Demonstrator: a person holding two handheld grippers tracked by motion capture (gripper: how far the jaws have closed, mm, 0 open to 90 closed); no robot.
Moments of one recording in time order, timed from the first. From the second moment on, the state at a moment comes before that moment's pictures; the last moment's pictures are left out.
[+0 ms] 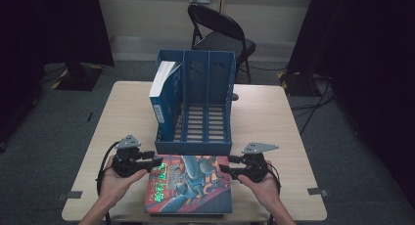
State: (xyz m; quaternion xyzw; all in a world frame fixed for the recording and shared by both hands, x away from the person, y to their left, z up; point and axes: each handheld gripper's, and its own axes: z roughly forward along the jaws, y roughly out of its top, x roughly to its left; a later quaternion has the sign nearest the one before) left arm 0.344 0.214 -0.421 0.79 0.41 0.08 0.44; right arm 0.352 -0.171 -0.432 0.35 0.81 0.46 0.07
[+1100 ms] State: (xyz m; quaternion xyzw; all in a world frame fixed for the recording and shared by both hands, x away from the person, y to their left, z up) left arm 0.329 0.215 -0.431 0.82 0.38 0.10 0.41; right arm 0.370 -0.168 -0.443 0.37 0.80 0.46 0.09
